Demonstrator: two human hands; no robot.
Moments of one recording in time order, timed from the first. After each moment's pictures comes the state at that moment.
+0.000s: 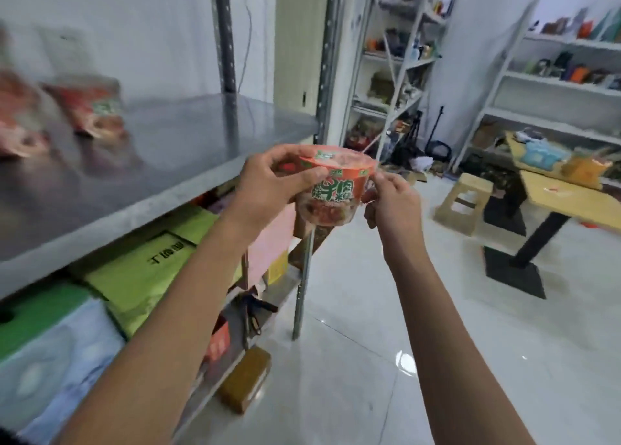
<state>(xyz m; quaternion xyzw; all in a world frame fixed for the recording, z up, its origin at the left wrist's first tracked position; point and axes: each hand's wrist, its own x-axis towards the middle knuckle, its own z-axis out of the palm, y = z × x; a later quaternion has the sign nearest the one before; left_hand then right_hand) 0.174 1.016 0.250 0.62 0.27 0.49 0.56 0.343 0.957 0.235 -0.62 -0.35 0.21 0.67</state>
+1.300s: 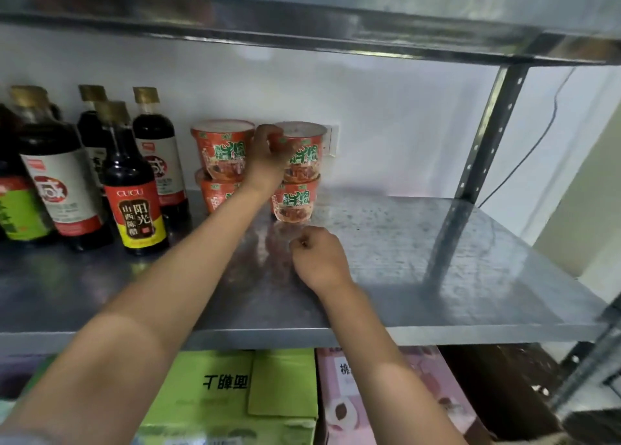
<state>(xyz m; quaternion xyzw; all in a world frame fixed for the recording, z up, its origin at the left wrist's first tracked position) -0.002 1.315 0.323 0.42 0.61 0.67 0.00 0.150 1.292 0.238 -0.36 -0.83 0.30 0.31</state>
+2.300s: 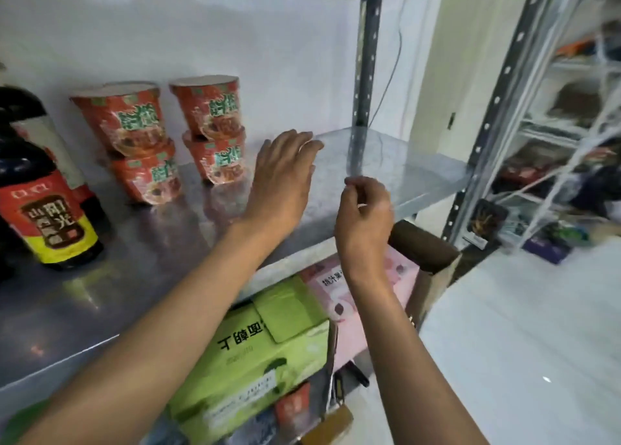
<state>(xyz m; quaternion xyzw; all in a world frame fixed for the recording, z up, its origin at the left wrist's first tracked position) 0.096 1.232 0.261 0.76 0.50 0.37 -0.18 0.218 1.199 0.228 -0.51 -0.50 0.22 0.67</state>
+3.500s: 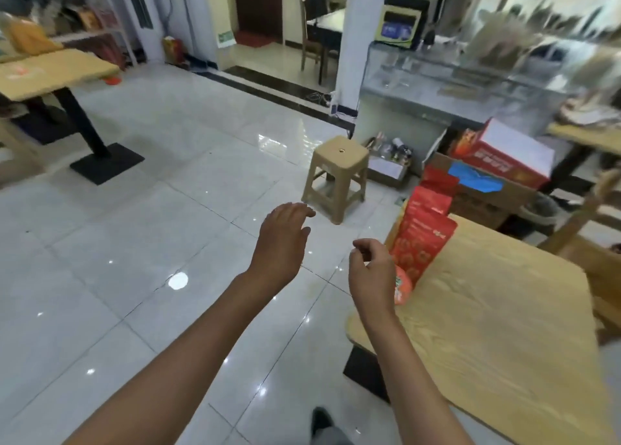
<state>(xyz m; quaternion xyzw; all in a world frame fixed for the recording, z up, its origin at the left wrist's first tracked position) 0.433 0.396 0.074 0.90 -0.29 0.11 0.32 0.346 0.259 0.044 -0.78 0.28 -0.23 0.52</state>
